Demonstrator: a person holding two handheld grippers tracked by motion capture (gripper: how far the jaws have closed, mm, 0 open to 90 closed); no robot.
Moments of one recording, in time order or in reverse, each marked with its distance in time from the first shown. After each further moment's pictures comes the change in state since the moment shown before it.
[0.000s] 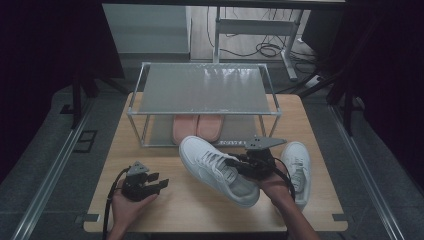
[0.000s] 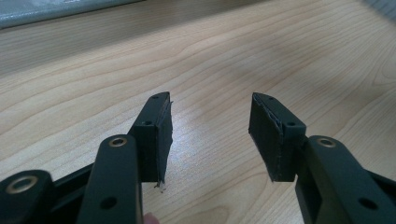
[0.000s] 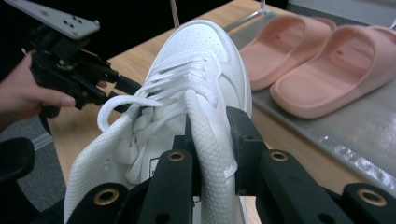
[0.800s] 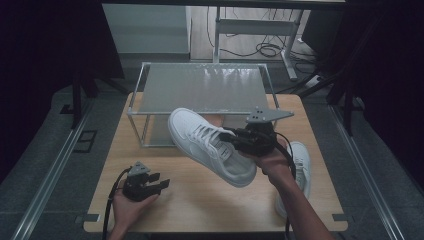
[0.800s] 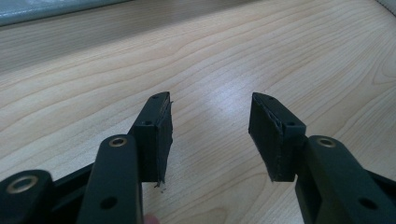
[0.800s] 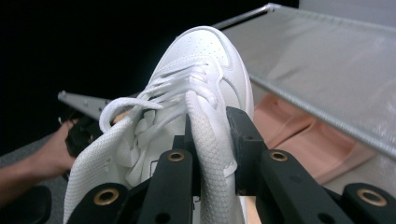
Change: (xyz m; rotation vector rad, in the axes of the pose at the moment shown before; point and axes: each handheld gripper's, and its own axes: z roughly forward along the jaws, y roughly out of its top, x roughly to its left) left arm -0.002 0.000 0.003 0.005 -0.009 0.011; right arm 0.004 0.076 -0.021 -0.127 0.030 -0.036
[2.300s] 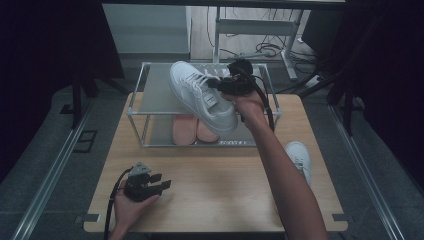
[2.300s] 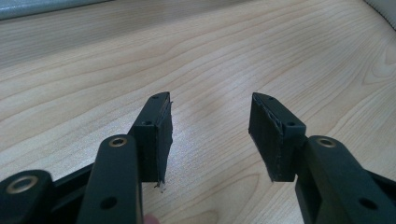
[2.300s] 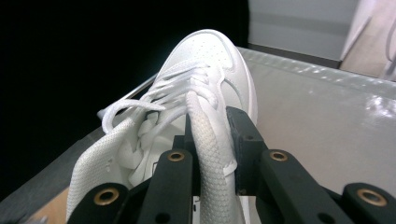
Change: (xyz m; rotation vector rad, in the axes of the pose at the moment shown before) left arm 0.000 -0.001 0.002 0.003 -0.026 -0.007; right arm -0.074 0.096 0.076 0.013 -0.159 0.174
